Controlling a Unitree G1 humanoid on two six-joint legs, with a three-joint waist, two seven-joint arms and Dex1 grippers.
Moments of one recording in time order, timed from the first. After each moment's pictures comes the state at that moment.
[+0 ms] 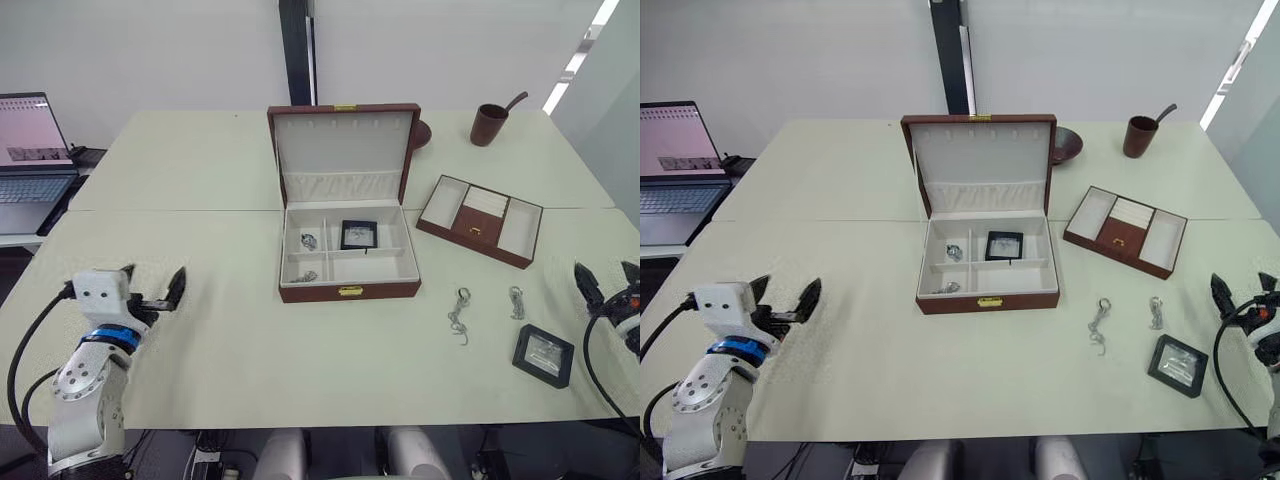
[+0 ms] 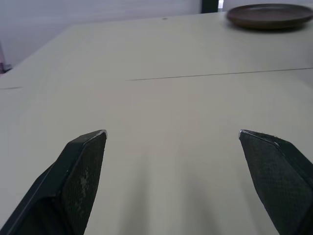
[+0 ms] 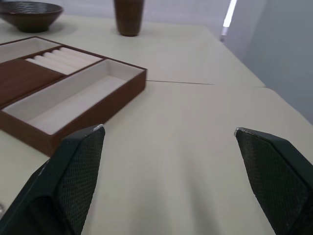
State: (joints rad) left arm 0.05 0.48 0.42 -0.07 -0.37 0.13 -0.52; right arm -0.09 -0.70 -0.53 0.41 0.43 -0.05 0.71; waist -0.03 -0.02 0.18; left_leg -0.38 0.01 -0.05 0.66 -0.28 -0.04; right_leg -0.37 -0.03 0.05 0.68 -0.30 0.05
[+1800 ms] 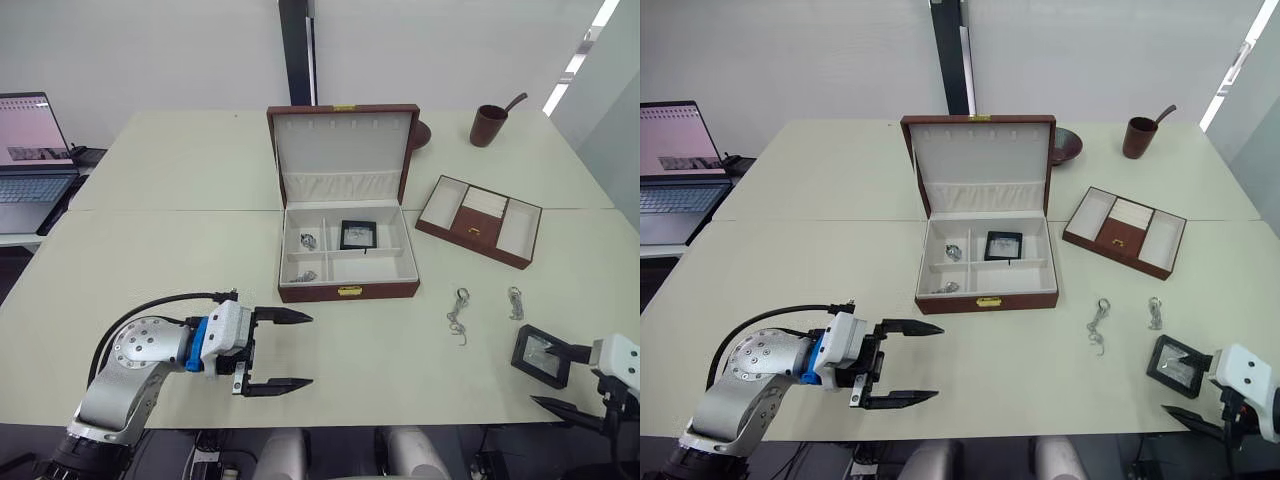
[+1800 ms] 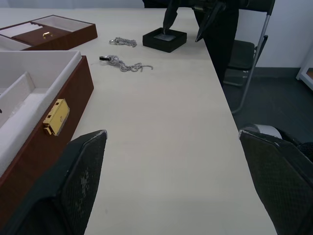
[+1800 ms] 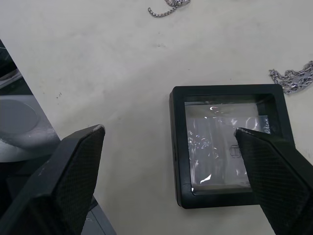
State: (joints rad) left arm 0.01 0.71 -0.04 -0.27 -0.47 0.03 -1.32; right arm 0.53 -0.93 -0.49 -0.23 0.29 0.13 1.19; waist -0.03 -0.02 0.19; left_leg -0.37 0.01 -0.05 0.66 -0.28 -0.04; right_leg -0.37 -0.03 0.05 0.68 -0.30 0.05
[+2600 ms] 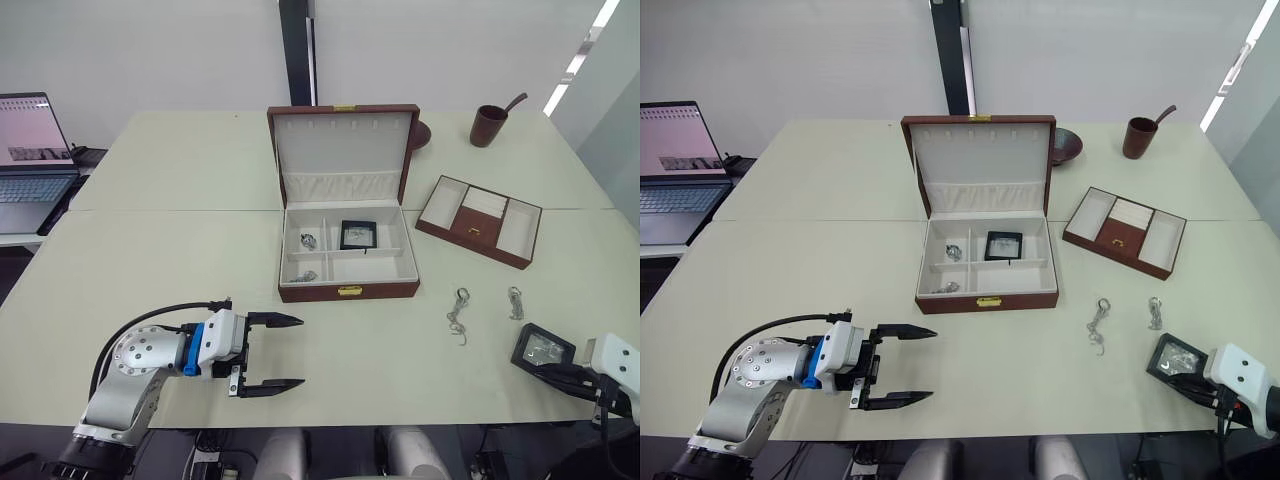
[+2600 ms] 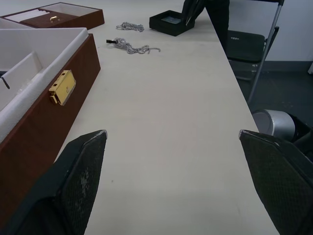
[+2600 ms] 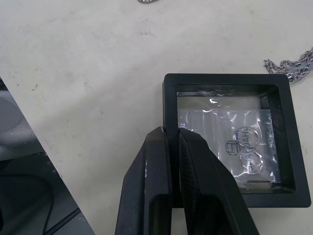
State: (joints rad) left arm 0.00 0.69 -0.04 -0.11 -0.44 -0.10 -1.36; right arm 0.49 -0.92 -0.45 -0.18 0.26 0.10 1.16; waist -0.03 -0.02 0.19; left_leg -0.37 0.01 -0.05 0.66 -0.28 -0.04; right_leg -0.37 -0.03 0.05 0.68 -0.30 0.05
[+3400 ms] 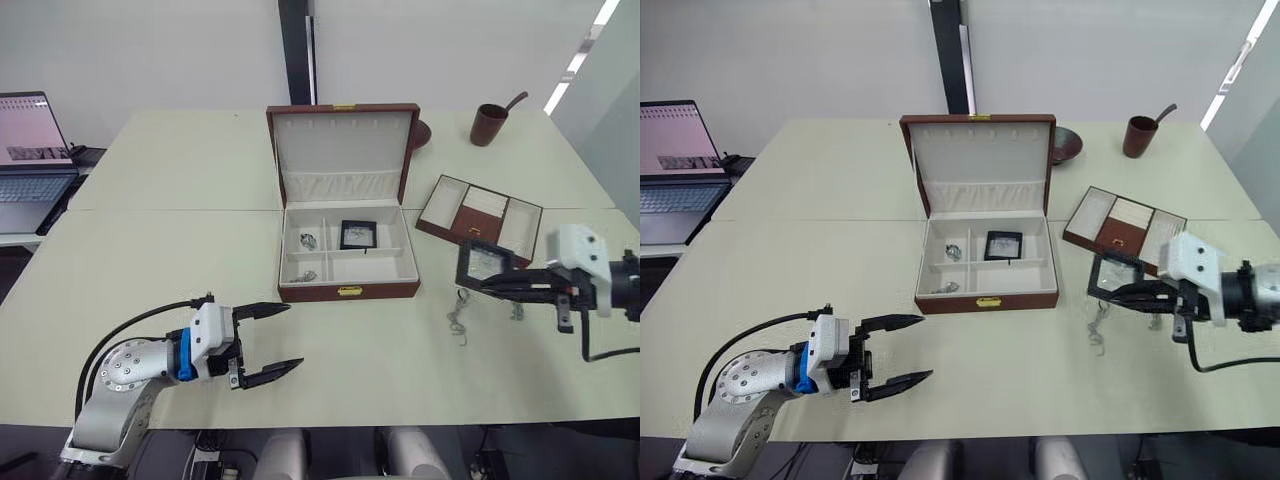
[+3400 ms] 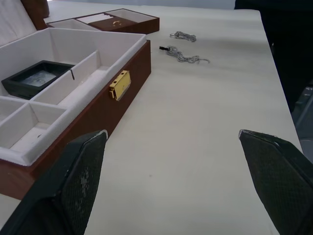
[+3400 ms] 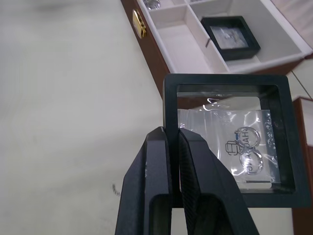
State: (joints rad) left arm 0.13 0.66 0.05 -0.24 -0.47 -0.03 -1.12; right arm -0.29 -1.11 -0.09 -0.27 0.48 0.47 1.27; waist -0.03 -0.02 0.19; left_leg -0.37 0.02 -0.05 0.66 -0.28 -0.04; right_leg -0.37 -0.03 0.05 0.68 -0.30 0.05
